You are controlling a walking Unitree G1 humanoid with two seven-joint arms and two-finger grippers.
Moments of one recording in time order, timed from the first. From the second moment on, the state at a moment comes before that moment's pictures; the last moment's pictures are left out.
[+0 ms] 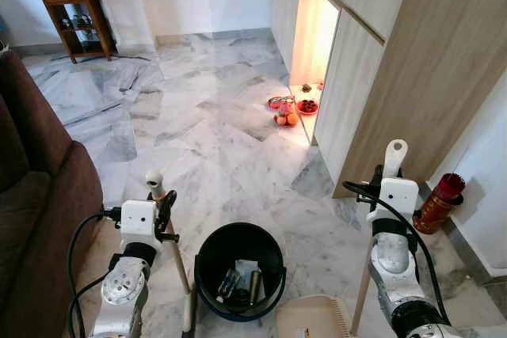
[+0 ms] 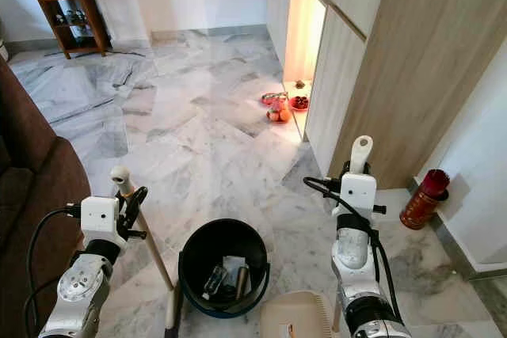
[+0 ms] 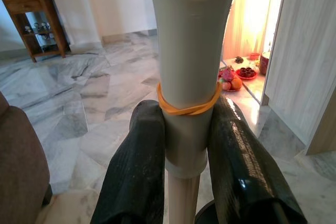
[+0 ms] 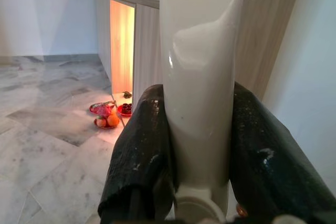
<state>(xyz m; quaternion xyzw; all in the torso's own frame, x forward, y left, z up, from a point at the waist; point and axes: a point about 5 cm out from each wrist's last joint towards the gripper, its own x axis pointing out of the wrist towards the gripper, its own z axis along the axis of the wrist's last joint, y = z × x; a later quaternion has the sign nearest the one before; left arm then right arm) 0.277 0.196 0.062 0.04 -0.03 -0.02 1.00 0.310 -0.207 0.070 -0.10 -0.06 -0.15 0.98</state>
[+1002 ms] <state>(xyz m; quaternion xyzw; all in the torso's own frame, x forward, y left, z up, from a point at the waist) 0.284 0.196 0.069 0.05 -0.05 -0.02 1.00 0.311 -0.205 0.069 -0.10 -0.06 -0.13 0.98</state>
